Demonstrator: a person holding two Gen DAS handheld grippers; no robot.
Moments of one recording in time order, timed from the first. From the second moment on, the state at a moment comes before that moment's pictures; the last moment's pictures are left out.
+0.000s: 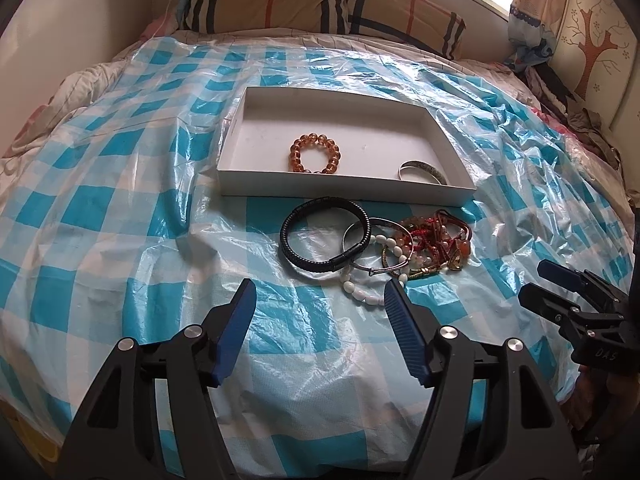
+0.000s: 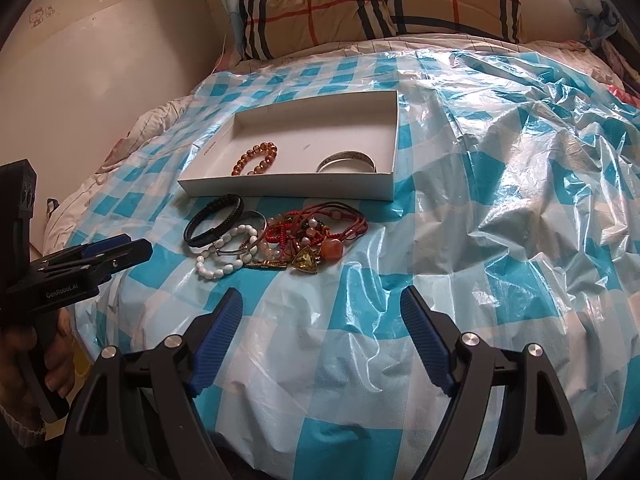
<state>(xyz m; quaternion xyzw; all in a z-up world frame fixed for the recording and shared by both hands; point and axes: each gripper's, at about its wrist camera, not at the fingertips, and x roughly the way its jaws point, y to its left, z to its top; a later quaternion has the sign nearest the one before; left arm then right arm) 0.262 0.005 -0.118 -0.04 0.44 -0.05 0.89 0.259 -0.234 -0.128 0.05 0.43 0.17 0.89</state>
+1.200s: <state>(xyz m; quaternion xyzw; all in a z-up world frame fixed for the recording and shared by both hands) 0.297 0.032 -0.127 -0.02 0.44 -0.03 0.90 0.257 -0.233 -0.128 0.03 0.42 0.17 0.89</state>
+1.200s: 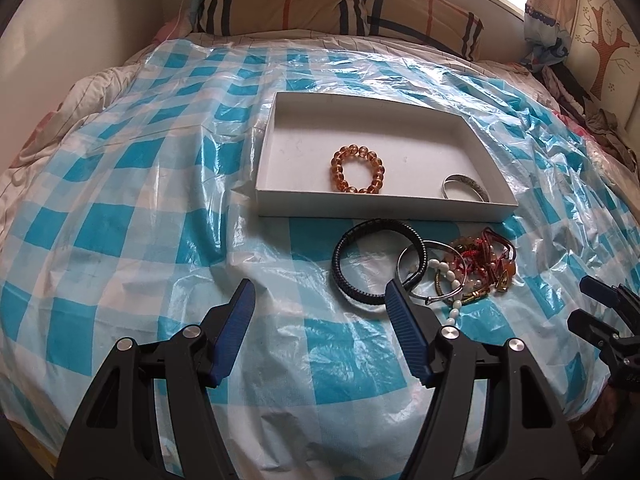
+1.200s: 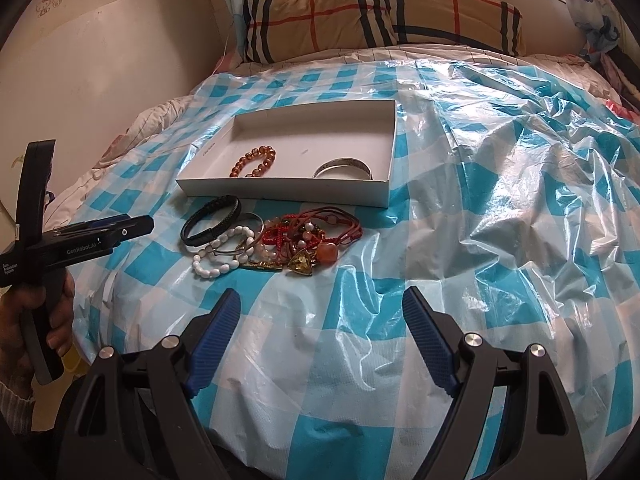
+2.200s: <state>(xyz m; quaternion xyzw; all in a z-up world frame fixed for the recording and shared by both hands) 0.335 0.011 -0.180 0.03 0.46 -0.05 0.89 0.350 -0.226 -0.160 0.05 0.46 0.16 0.87</state>
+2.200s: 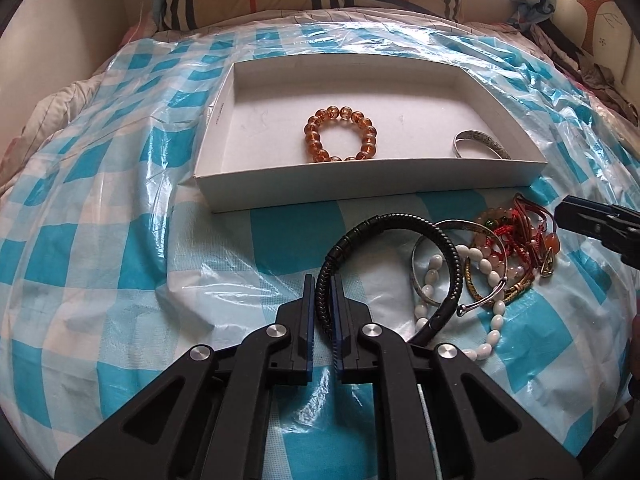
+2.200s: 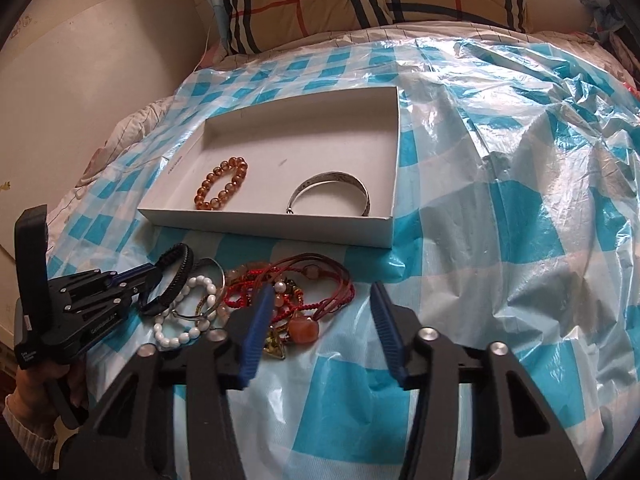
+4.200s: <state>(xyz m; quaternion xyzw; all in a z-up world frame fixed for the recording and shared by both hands) 0.273 0.017 -0.111 -0.01 0.42 -0.10 0.90 0.273 -0.265 -0.087 0.17 0.38 0.22 0.88</state>
